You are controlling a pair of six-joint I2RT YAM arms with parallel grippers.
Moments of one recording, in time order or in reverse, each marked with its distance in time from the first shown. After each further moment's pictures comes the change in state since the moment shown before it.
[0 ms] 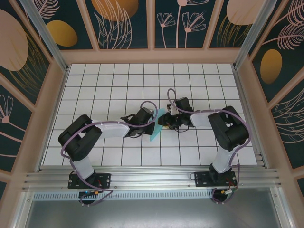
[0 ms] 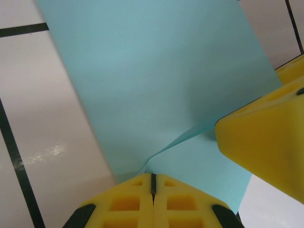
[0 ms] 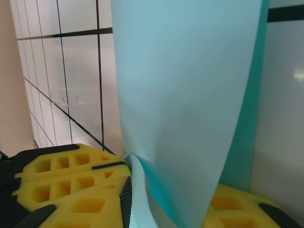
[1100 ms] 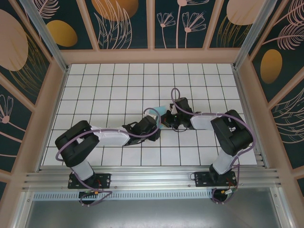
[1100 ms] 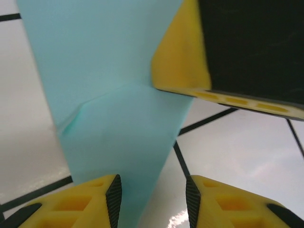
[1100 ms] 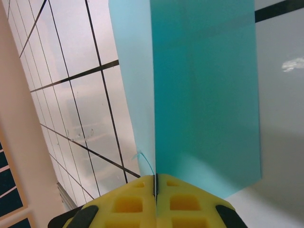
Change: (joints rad) left arm -0.130 -0.060 -0.075 0.095 -0.139 -0.033; right arm 0.043 -0.077 -0.032 0.045 0.142 0.303
